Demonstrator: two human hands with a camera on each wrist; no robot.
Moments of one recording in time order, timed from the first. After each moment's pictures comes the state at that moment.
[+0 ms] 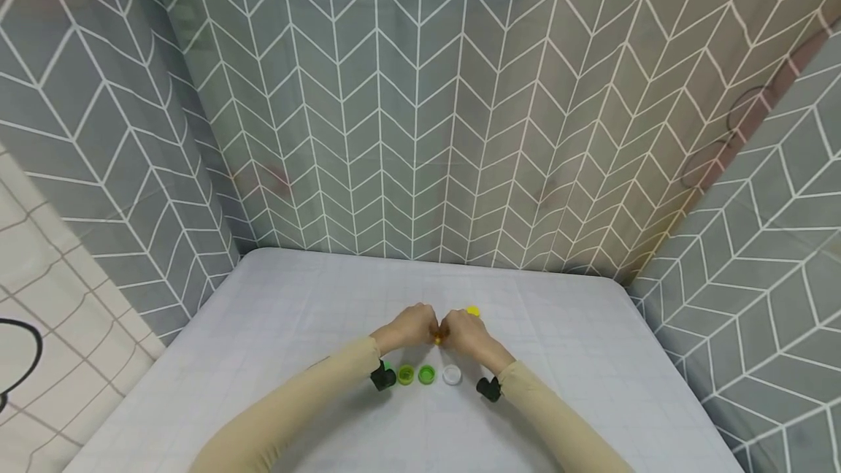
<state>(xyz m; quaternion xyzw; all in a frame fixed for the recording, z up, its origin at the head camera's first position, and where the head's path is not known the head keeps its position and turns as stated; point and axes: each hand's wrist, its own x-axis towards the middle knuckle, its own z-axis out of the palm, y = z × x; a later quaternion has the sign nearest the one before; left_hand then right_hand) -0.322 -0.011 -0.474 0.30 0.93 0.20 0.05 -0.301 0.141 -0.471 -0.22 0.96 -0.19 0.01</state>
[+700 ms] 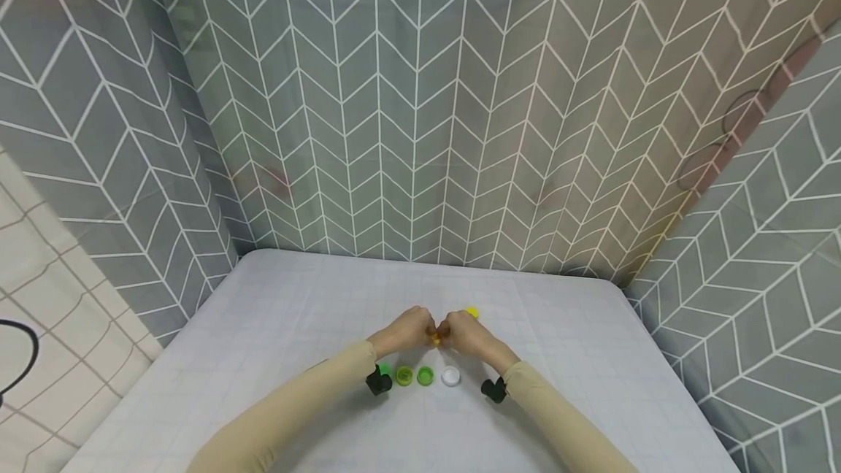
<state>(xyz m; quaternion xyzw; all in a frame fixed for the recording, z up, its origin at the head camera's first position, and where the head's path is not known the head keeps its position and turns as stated) -0.323 -0.014 -0.485 0.31 0.92 0.25 0.04 -0.304 0.150 -0.472 -0.28 0.93 -0.23 0.03</state>
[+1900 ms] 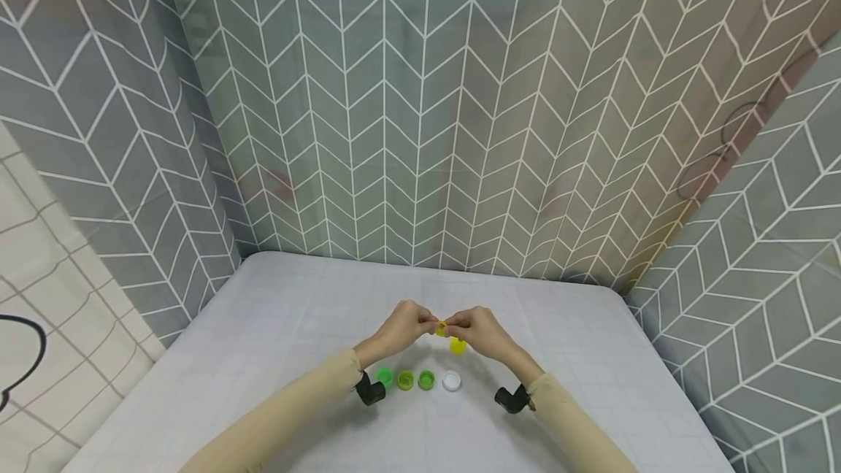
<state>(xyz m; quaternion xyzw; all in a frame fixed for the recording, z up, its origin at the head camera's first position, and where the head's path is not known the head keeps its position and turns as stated) -0.308 -0.034 -0.467 0.30 0.86 0.41 -0.03 -0.289 0.173 -0.447 -0.27 0.88 -0.38 0.02</state>
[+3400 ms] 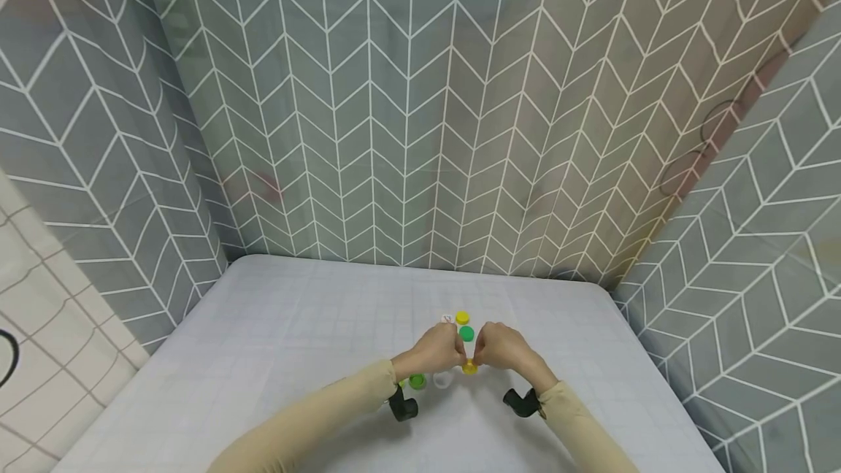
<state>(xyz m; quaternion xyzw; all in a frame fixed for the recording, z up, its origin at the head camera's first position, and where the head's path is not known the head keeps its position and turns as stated) -0.280 0.046 -0.472 0.30 0.89 0.33 0.05 -0.254 0.202 -0.428 -0.11 0.98 -0.18 0.08</state>
